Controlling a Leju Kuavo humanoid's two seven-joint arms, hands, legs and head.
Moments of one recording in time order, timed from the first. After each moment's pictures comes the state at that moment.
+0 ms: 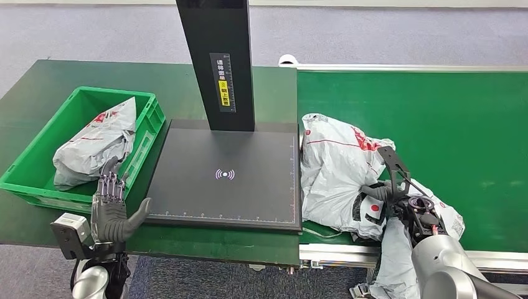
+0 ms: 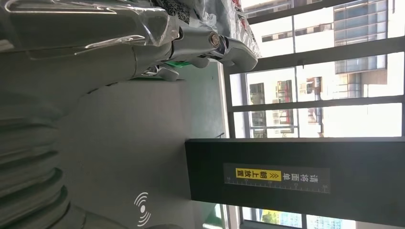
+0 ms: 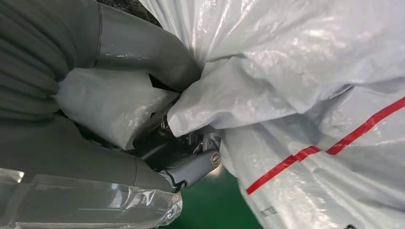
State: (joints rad) left arm -0.03 -0.20 0.07 -1.46 0.07 -0.07 -0.55; right arm -0.79 -0.13 -0.31 -0.28 0.42 0.35 0.21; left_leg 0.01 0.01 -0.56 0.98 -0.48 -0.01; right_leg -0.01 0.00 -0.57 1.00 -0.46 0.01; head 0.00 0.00
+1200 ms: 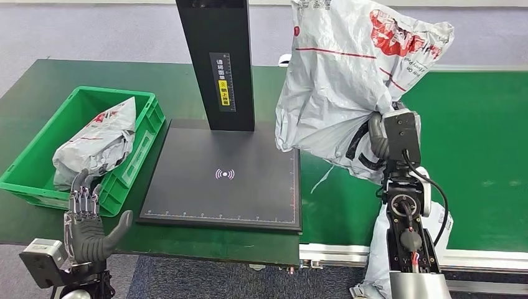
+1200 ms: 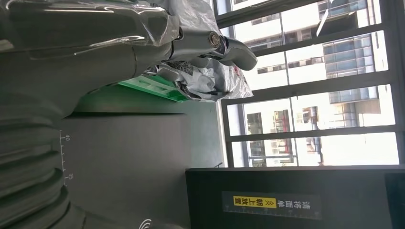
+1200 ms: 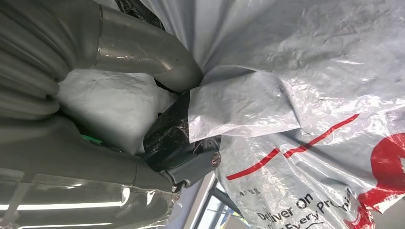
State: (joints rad) left arm 0.11 -0.23 0.10 -1.66 0.06 0.00 -0.55; right arm -0.47 0.00 0.07 -1.31 0.38 -0.10 -0.14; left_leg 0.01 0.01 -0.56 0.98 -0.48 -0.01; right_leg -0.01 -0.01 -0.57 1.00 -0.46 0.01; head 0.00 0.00
